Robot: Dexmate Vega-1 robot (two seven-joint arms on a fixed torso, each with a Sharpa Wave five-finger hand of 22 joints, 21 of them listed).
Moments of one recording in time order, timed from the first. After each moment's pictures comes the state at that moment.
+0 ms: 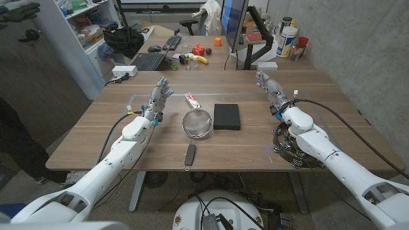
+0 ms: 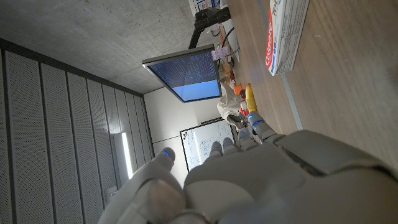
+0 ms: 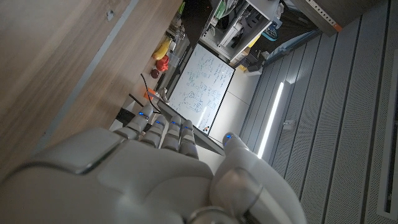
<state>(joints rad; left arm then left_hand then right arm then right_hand) 0.84 0.52 0.36 -1.28 -0.65 -0.31 -0.04 0.02 0.07 0.39 0.18 0.22 -0.17 -0.05 0.18 0.18 -0.17 -0.08 0.18 0.17 -0.17 -0.03 0.19 0.18 -0.17 -0.03 0.63 0.19 -0.79 -0.56 -0.44 -1.36 0.45 0.29 -0.02 0.14 0.13 0.30 0.08 0.18 0.11 0.01 0.18 0.18 0.10 0.01 0.21 0.18 0.01 -0.02 0.17 0.17 -0.09 -0.04 0.53 0.18</state>
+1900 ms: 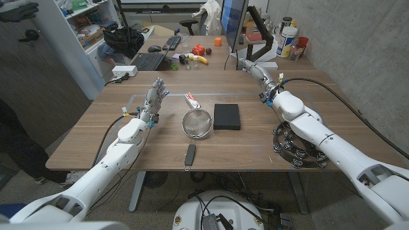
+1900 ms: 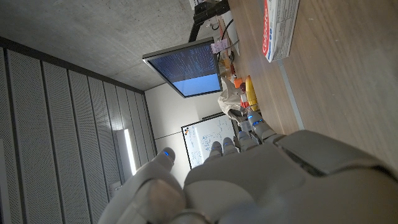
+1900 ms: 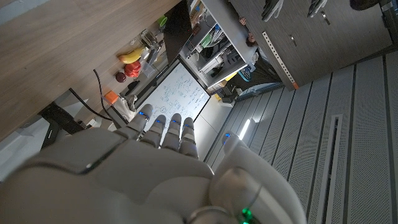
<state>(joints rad) 0.87 0.54 0.34 -1.29 -0.64 -0.34 -0.04 0.02 0.07 0.39 0.18 0.22 -0.17 -0.05 0.19 0.18 -0.17 -0.08 0.19 0.17 -0.17 -0.03 0.19 0.18 -0.17 -0.03 0.63 0.19 -0.66 -0.58 -0.52 -1.42 0.25 0.27 -0.01 0.16 0.13 0.31 0.06 0.18 0.13 0.00 0.19 0.18 0.12 0.00 0.21 0.18 0.02 -0.02 0.18 0.17 -0.09 -0.04 0.52 0.19</state>
